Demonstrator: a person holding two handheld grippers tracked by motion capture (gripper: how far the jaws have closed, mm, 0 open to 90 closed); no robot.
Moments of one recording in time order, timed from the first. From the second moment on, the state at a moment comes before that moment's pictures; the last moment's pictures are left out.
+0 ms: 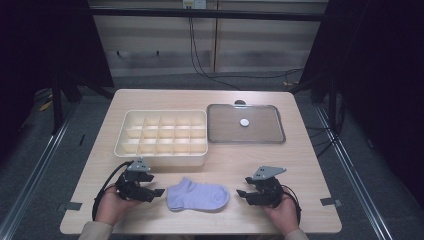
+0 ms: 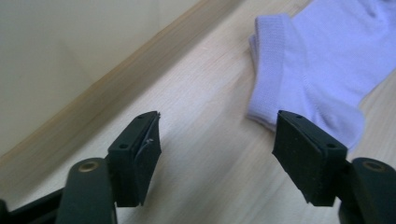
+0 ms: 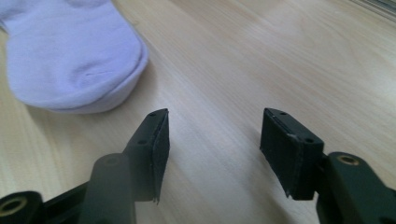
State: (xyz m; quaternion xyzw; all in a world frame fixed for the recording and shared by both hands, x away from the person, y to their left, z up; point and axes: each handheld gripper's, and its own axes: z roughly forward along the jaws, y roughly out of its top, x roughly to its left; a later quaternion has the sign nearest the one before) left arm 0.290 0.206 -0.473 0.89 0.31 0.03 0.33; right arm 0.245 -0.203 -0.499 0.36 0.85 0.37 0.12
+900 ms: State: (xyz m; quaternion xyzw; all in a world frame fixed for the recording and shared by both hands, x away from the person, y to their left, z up) left arm 0.293 0.183 -0.466 0.89 0.34 -0.01 0.32; right arm 0.230 -0.177 -0.498 0.29 0.88 0.37 0.05
